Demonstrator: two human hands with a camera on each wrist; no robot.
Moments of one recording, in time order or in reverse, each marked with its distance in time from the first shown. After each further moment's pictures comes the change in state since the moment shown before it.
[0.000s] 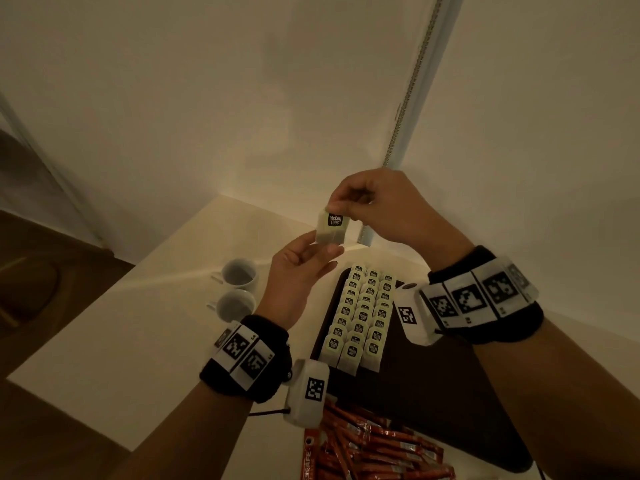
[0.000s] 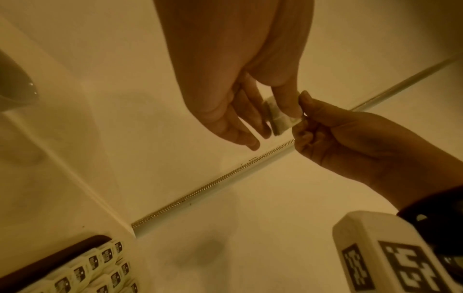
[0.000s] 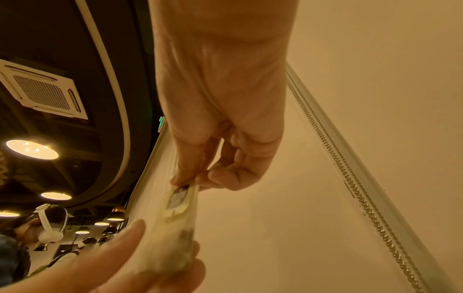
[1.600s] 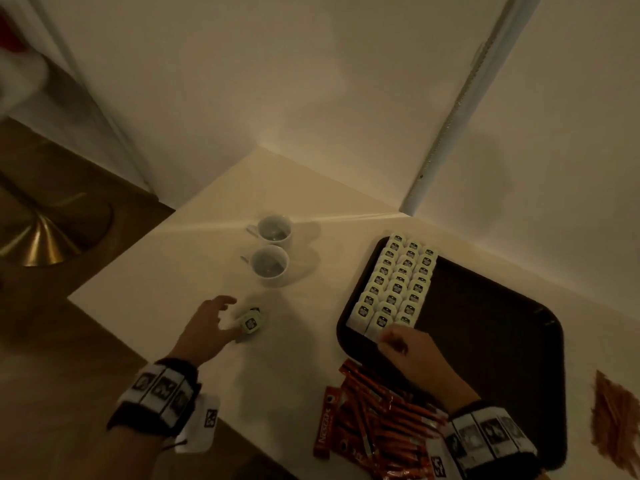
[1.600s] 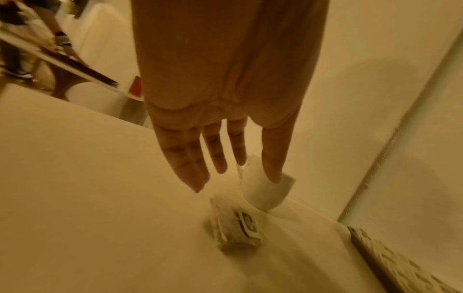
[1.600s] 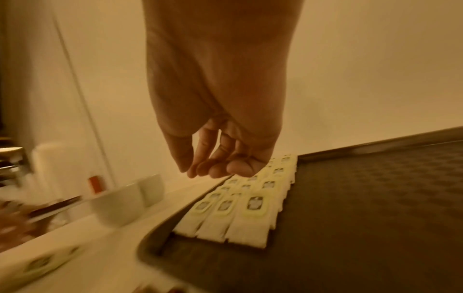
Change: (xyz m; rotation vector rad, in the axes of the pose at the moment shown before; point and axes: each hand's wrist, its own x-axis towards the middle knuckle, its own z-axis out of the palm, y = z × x) left_hand -0.101 -0.036 -0.212 1.282 0.251 -0.501; right_hand -0.168 0.148 0.142 0.091 -0.366 0.411
